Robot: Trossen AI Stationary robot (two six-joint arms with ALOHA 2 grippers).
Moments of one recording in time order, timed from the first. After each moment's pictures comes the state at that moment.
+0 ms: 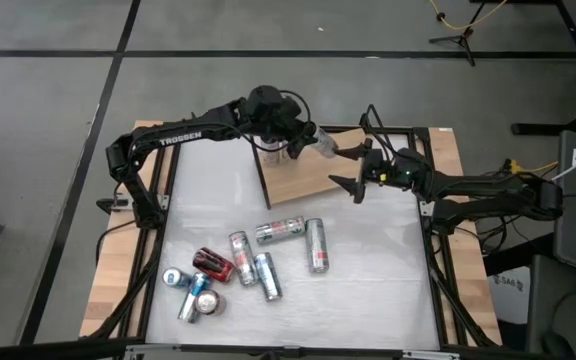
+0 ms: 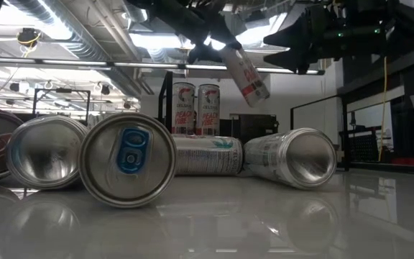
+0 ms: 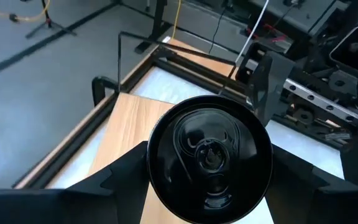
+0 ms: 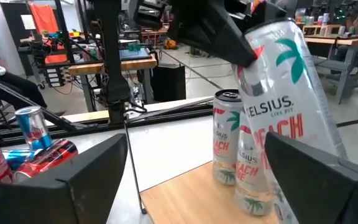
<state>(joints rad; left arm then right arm) 0.43 1.72 1.55 -0.29 0.15 -0.20 -0.31 1.04 0.44 0.60 -0.12 0.05</state>
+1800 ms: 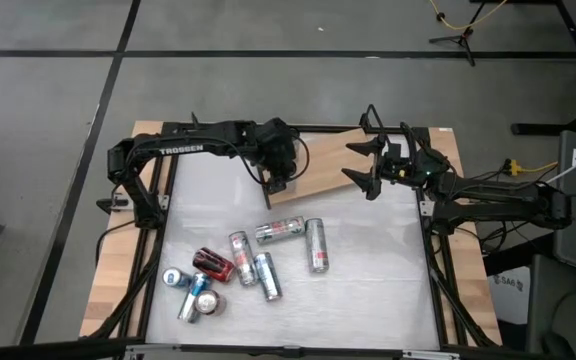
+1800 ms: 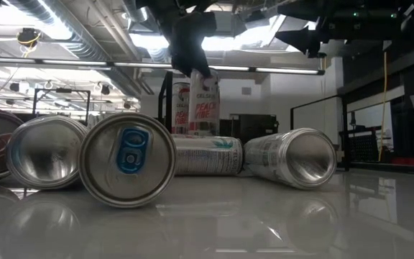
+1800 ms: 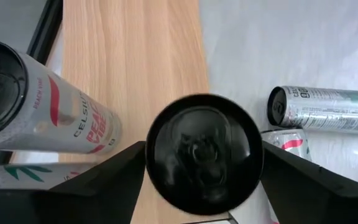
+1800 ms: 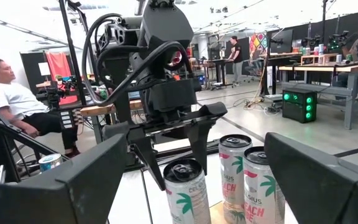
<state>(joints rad) 0.29 1.72 1.55 -0.80 0.04 0.06 -0.31 0.88 0.44 0.59 -0.12 0.13</state>
